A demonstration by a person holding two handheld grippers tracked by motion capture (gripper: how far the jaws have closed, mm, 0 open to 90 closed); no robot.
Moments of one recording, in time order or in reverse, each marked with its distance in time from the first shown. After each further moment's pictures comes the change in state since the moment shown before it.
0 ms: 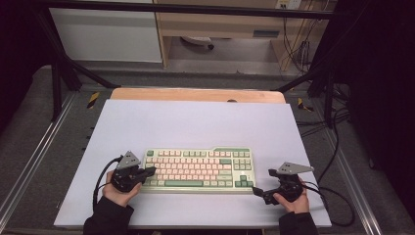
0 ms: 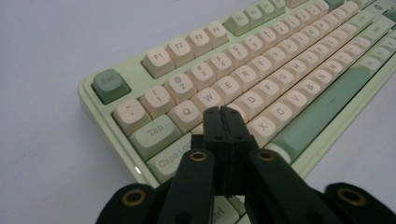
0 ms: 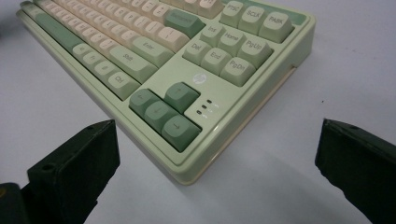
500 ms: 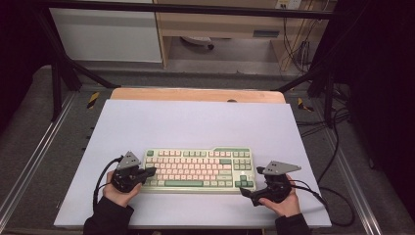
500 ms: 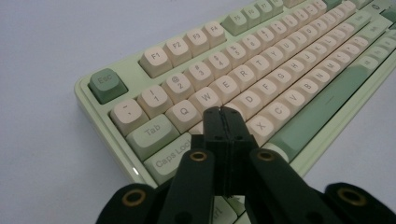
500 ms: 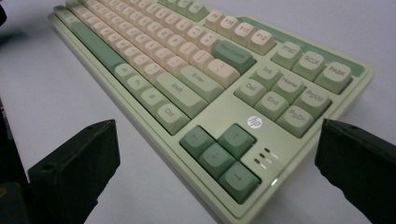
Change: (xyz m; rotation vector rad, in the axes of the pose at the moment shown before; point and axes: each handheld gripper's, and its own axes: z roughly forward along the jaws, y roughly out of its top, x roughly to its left) left arm -0.001 0.000 0.001 -0.001 -0.004 -0.002; right arm 0.036 0.026 0.011 -0.003 0.023 -0.088
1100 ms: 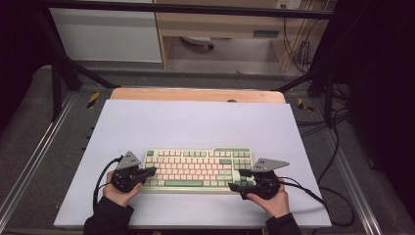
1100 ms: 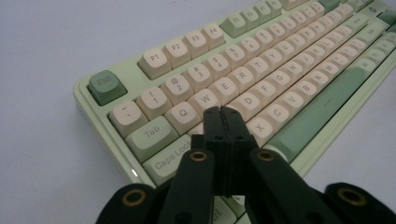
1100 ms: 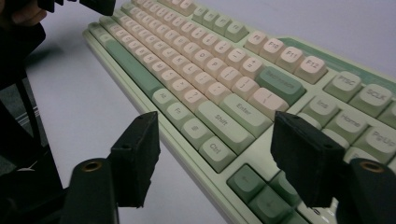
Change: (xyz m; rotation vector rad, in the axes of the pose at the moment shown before) left arm 0.001 0.000 0.000 -0.008 -0.007 -0.001; right arm 0.020 0.021 0.016 0.009 0.080 0.002
